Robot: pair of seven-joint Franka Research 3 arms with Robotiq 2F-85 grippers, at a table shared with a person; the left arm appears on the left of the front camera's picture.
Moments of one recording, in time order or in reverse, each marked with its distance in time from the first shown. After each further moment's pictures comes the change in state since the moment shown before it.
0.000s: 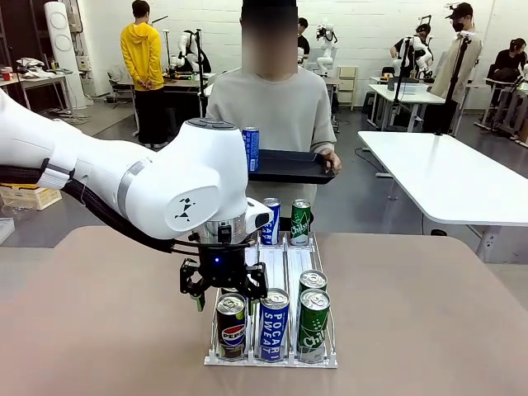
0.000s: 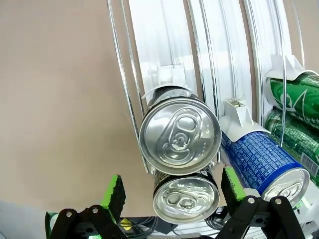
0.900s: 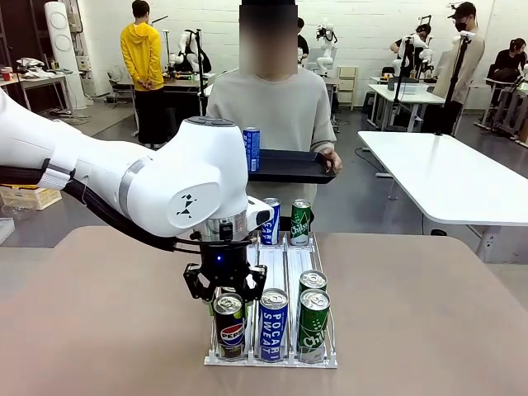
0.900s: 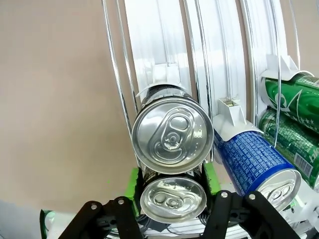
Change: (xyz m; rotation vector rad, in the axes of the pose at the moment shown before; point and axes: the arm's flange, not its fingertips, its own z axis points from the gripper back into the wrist) left arm 0.001 -0.002 0.002 -0.023 0.014 0.019; right arm 0.000 0.000 0.000 0.000 0.000 0.000
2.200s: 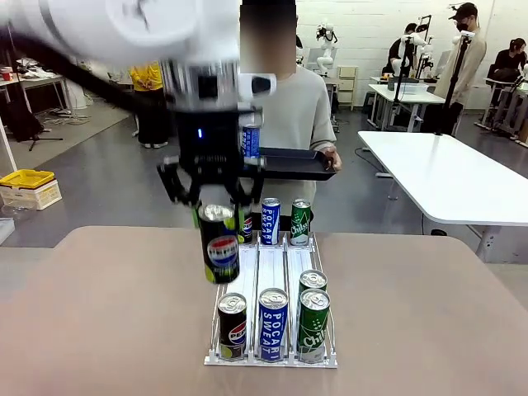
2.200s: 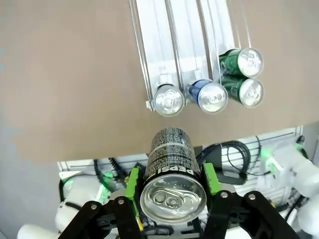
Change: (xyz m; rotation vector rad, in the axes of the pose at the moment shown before) left arm -0.041 -0.006 0.223 -0.005 -0.047 -0.015; right arm 0.000 0.000 0.000 0.000 0.000 0.000
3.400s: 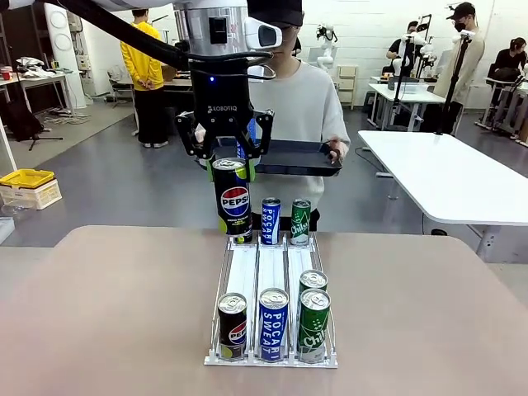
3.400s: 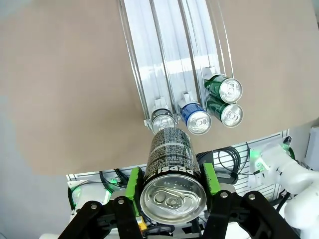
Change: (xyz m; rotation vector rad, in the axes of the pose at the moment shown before) left arm 0.073 -0.001 0.025 -0.037 0.021 -0.042; right arm 0.000 0.000 0.000 0.000 0.000 0.000
